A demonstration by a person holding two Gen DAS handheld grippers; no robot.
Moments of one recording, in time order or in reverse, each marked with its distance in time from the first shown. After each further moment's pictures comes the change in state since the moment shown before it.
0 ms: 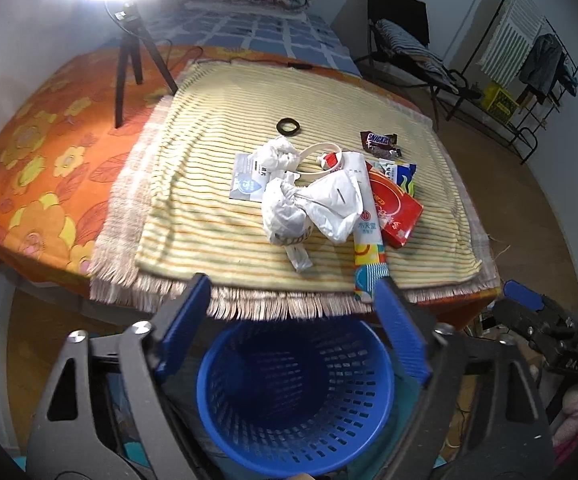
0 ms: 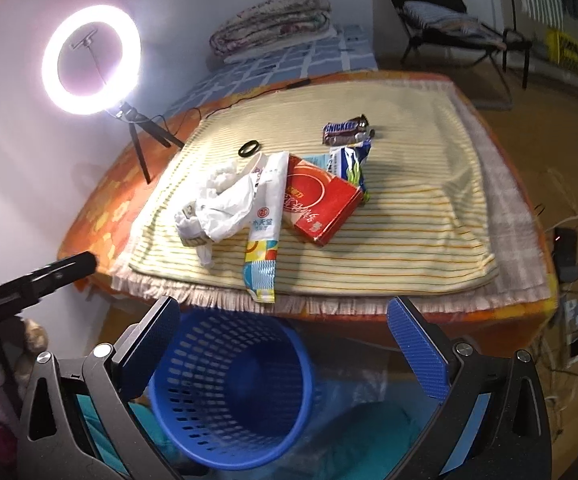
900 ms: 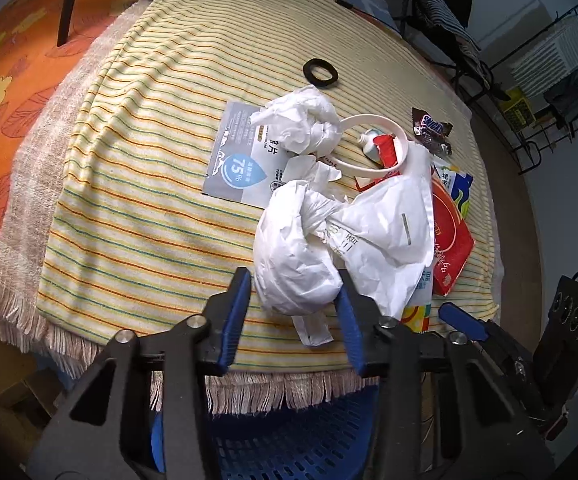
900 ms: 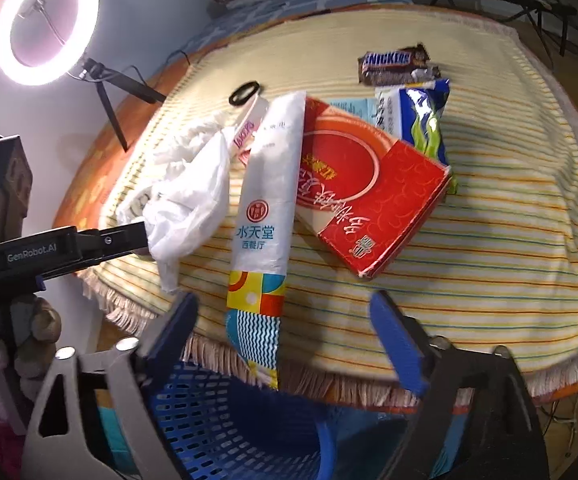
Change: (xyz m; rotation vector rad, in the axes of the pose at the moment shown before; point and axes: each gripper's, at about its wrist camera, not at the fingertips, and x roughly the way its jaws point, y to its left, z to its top) left arm 0.140 0.037 0.048 -0.181 0.229 -0.093; right arm 0.141 -0.004 0.033 0.000 0.203 0.065
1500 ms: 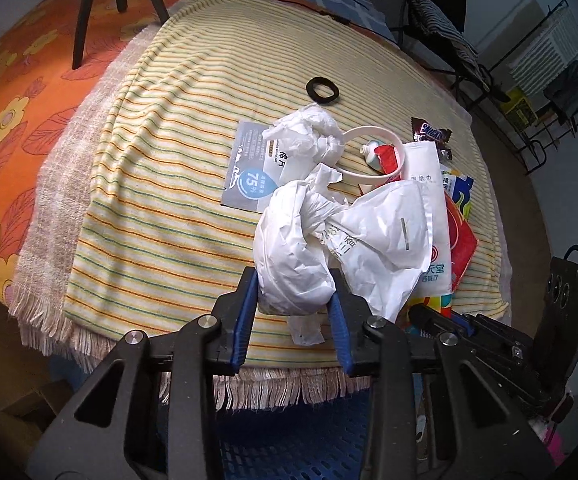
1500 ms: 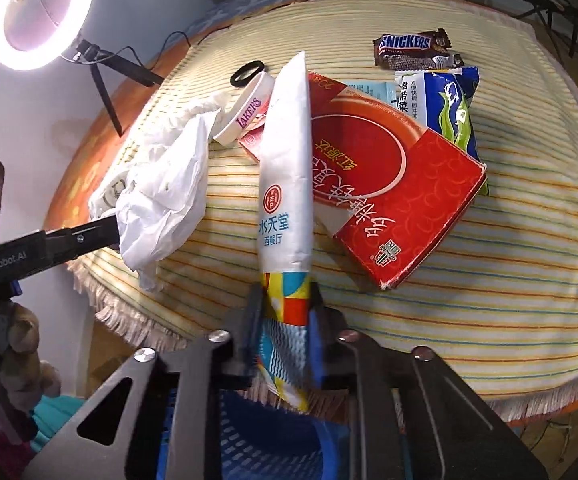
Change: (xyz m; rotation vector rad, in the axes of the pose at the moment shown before) left arm -0.019 0.000 -0.011 0.045 -0.070 0.046; right arm 0.020 0.006 0.005 -0.020 0.042 -0.004
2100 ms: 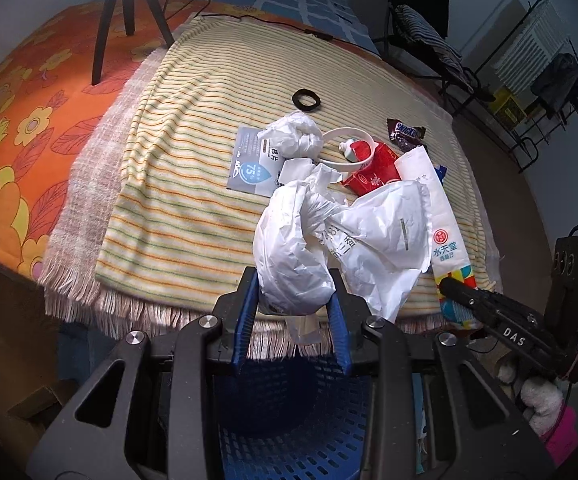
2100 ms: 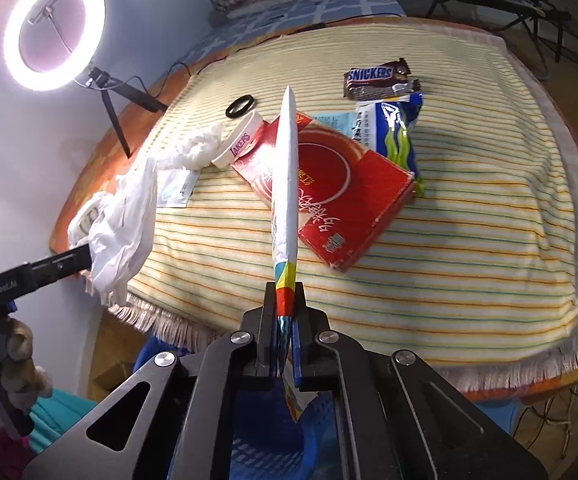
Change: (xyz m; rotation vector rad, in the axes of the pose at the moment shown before) left arm -0.054 0.004 -0.039 0.043 -0.060 -0.002; right arm -0.048 -0.016 -0.015 0.010 -0.090 -0.005
